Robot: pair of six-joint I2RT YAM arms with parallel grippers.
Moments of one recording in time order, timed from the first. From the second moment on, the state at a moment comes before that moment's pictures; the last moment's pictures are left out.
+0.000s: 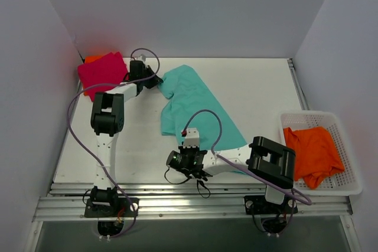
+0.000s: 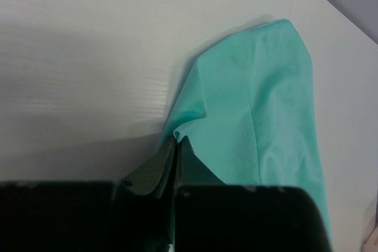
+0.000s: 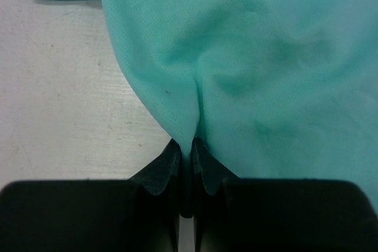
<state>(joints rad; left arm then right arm) -0.16 2.47 1.82 0.11 0.31 -0.70 1.25 1.77 0.87 -0.18 0.79 1.02</state>
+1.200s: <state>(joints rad) -0.28 0.98 1.84 -0.50 0.00 -0.32 1.30 0.88 1.68 -0.73 0.98 0.50</state>
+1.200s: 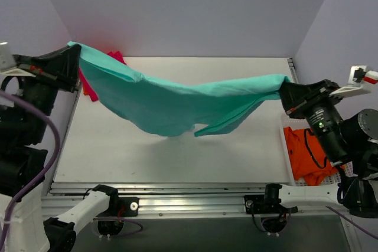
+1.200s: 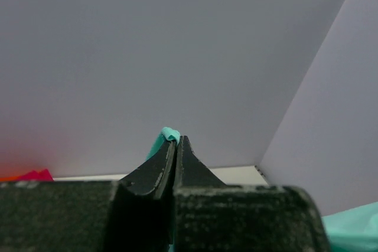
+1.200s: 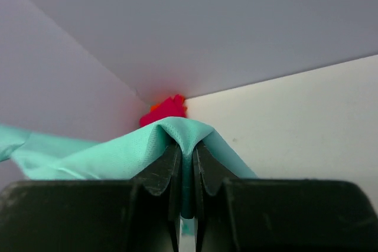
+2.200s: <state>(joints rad) -0.16 2.55 2.57 -0.55 0.10 -0.36 0.24 2.26 1.67 -0.30 0.54 0.61</state>
